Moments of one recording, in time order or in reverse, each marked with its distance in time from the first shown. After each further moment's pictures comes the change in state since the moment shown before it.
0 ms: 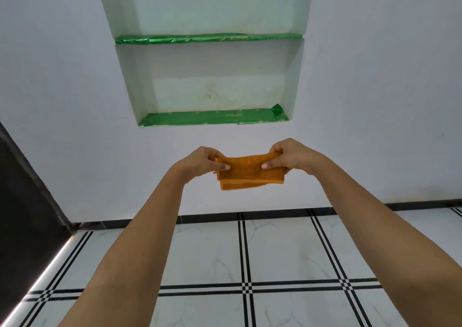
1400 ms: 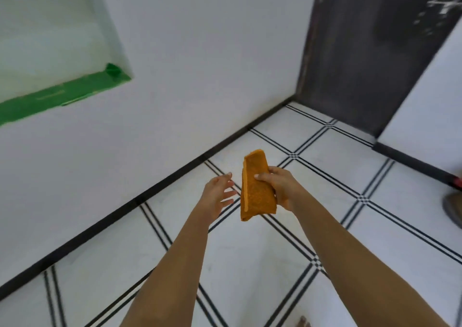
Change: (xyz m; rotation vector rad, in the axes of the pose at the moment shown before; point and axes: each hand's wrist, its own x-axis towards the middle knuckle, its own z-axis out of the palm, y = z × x) left_hand -0.005 0.042 0.347 -0.577 -0.492 -0.292; right_hand -0.201 0.228 0.023 0.987 0.650 0.699
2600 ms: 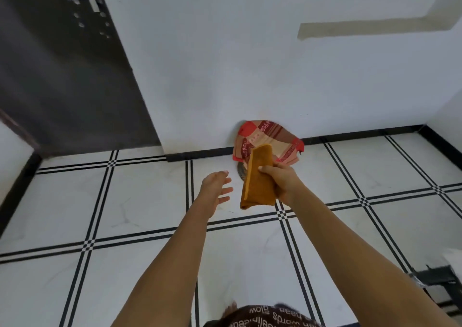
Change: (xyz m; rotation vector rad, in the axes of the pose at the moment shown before) left_hand 0.184 -0.019 0.890 0.533 -0.821 -0.119; right_hand 0.072 0.010 -0.814 0.683 0.942 0.016
